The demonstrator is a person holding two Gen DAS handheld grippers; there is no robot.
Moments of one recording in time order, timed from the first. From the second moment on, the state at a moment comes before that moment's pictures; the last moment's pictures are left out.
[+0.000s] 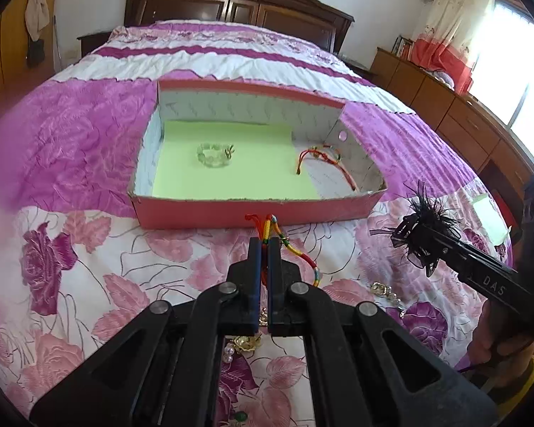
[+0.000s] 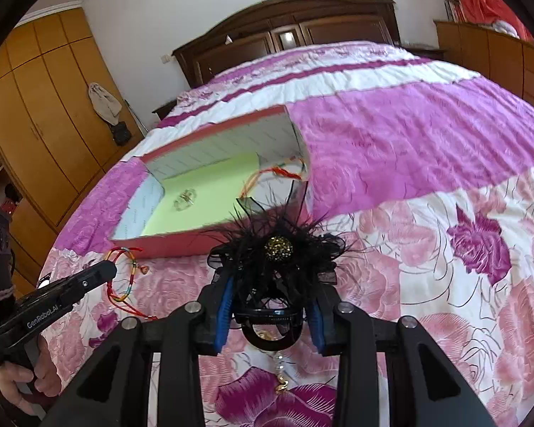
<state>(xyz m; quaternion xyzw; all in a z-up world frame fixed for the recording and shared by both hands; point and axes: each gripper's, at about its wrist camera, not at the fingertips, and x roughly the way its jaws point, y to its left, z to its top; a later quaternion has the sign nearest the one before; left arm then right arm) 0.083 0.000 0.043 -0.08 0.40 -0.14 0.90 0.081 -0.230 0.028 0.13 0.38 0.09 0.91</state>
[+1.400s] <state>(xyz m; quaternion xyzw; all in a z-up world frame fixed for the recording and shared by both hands) 0.085 0.014 0.096 -0.06 0.31 -0.12 0.94 0.069 -0.189 0.092 0.10 0.30 0.13 0.94</state>
